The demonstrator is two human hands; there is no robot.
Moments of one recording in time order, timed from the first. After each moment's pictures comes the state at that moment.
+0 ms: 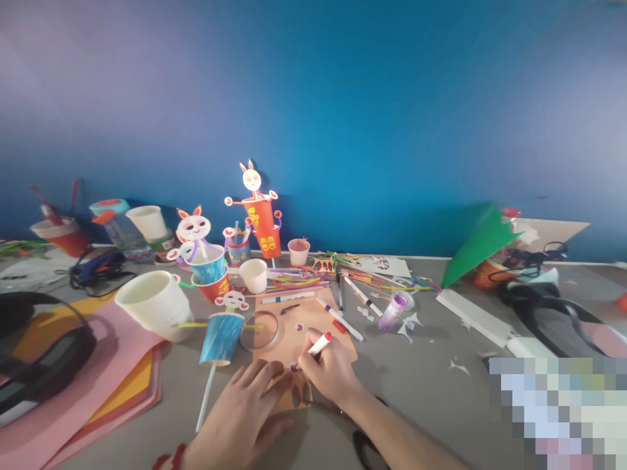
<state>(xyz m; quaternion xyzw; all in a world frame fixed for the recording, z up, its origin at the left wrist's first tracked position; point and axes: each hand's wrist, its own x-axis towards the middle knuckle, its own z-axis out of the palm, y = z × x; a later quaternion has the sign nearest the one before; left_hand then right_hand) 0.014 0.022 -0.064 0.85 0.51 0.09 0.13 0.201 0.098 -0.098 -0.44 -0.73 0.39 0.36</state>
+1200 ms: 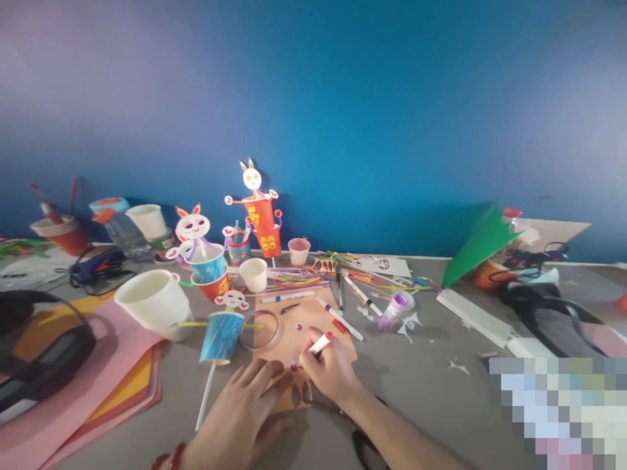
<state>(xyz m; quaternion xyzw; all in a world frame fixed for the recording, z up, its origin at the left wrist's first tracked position) 0.014 0.023 -0.064 0.85 0.51 0.09 0.12 0.202 0.100 -0.101 -0.44 -0.72 0.38 0.37</state>
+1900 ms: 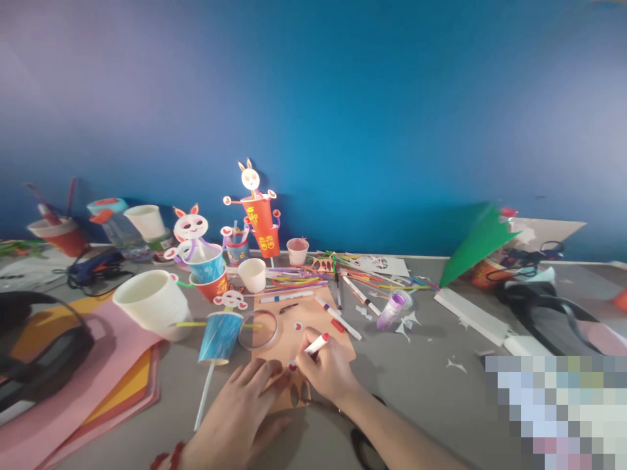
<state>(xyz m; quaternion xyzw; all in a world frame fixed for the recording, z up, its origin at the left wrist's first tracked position) 0.014 0.023 -0.063 0.85 0.50 0.09 0.13 0.200 0.099 -0.102 -0.44 -0.72 0.39 0.37</state>
